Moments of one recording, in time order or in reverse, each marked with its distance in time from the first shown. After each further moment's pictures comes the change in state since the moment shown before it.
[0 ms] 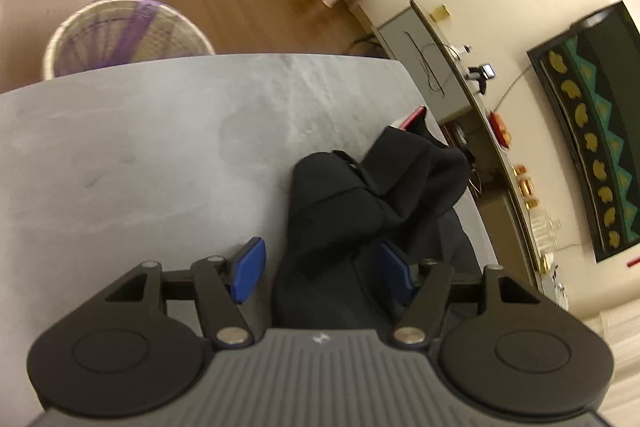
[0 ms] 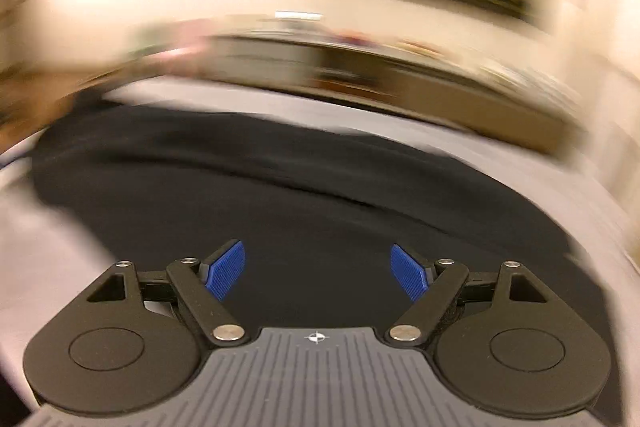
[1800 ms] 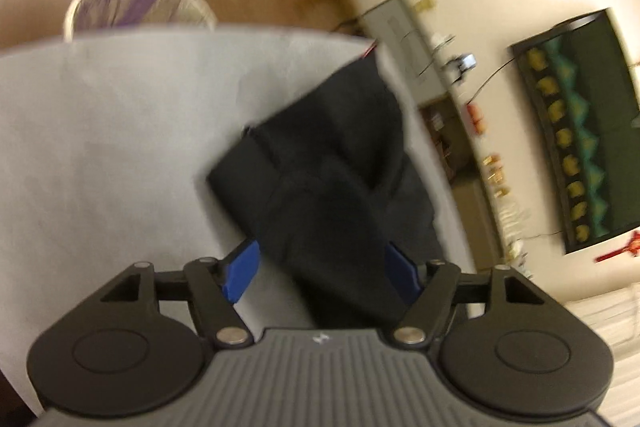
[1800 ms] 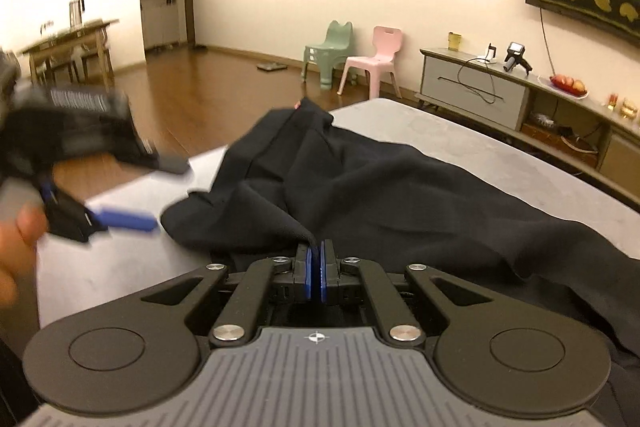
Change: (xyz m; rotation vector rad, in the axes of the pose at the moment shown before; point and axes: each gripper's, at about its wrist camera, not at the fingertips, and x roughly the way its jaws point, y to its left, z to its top) left arm -0.038 0.026 -0.022 -0.101 0.087 -0.056; right arm 0.161 0.170 0.123 -0.015 -0.013 0.344
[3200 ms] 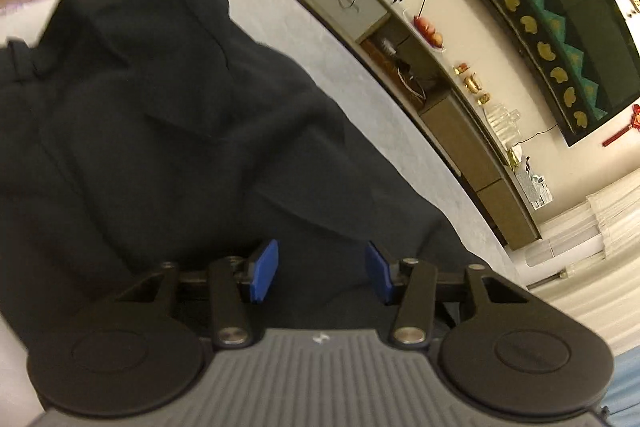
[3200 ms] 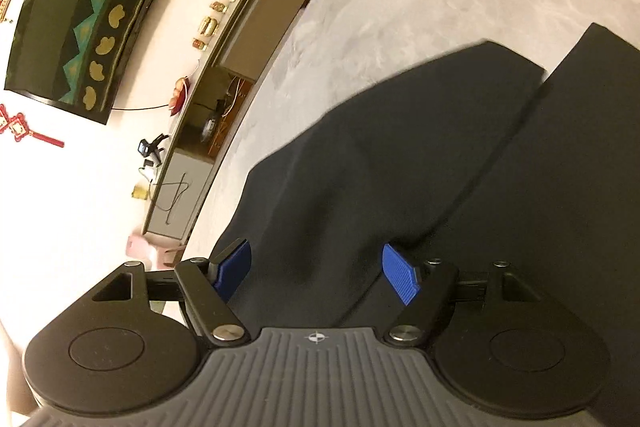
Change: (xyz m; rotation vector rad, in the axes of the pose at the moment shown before) left arm 0.113 -0.130 -0.038 0.358 0.071 -0.007; right arm -0.229 -0.443 -0.176 1.423 -0.252 -0.370
